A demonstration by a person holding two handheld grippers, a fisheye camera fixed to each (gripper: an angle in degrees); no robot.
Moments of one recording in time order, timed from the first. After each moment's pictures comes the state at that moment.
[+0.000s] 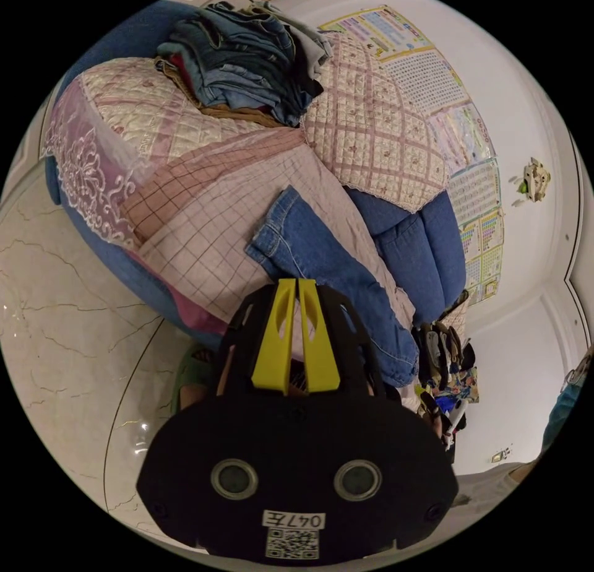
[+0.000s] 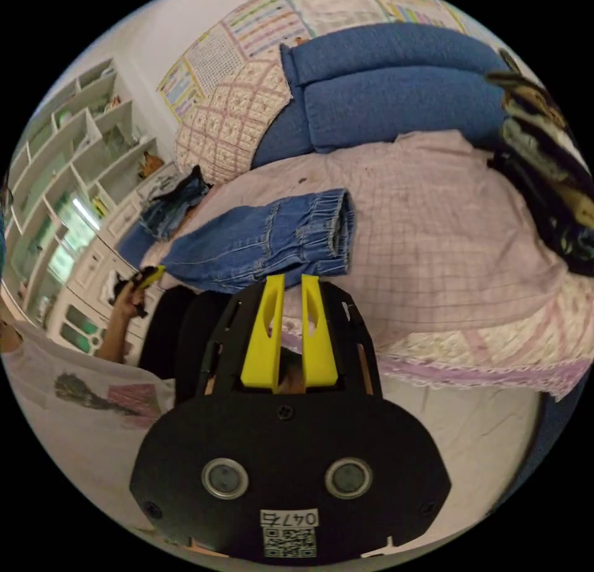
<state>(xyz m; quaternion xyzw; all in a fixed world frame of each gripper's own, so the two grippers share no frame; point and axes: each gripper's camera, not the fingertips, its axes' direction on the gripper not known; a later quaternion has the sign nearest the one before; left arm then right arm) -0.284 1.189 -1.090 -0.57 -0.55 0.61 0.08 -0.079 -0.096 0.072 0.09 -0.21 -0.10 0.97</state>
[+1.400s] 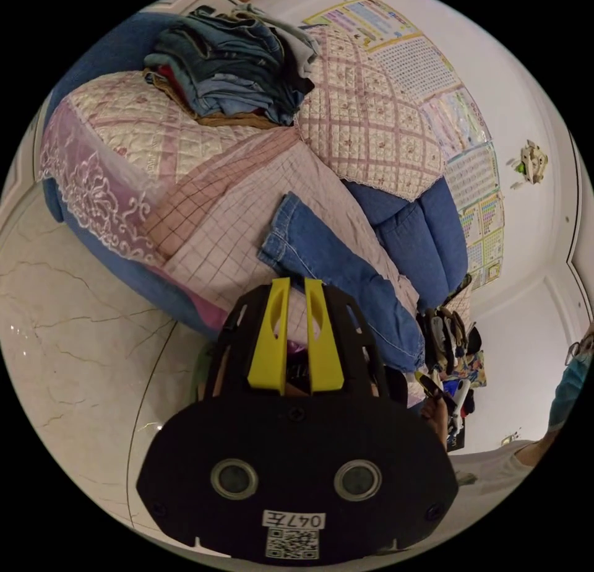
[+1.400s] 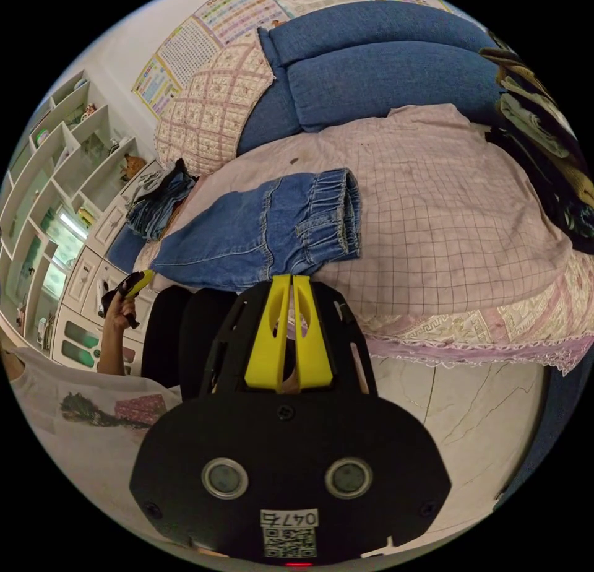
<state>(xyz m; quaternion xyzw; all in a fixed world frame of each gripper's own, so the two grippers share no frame) -0.208 1.162 -1.060 -0.58 -0.55 0.60 0.06 -0.094 -0.064 0.142 0.04 -0.16 -0.08 0.98</state>
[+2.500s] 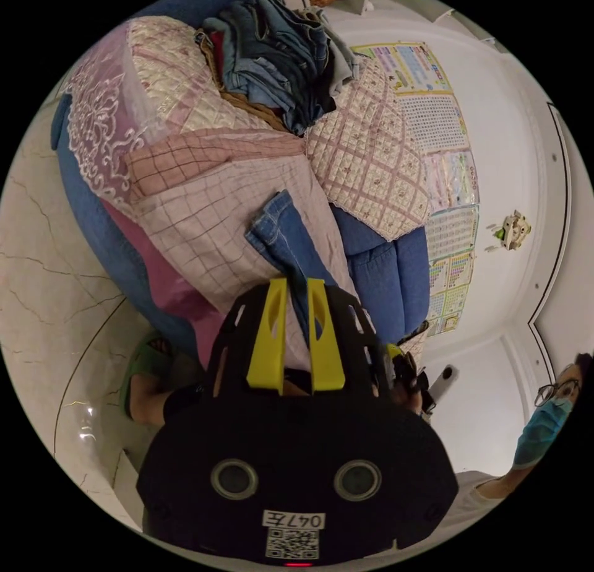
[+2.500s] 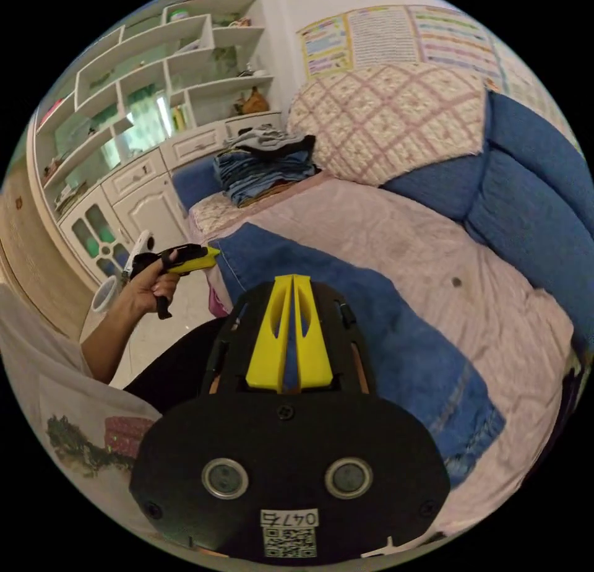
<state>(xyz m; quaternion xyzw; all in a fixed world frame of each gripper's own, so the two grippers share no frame) -0.211 1.045 -1.026 -0.57 -0.56 0.57 0.19 -0.567 -0.301 0.079 0.08 -0.19 -0.40 0.89</state>
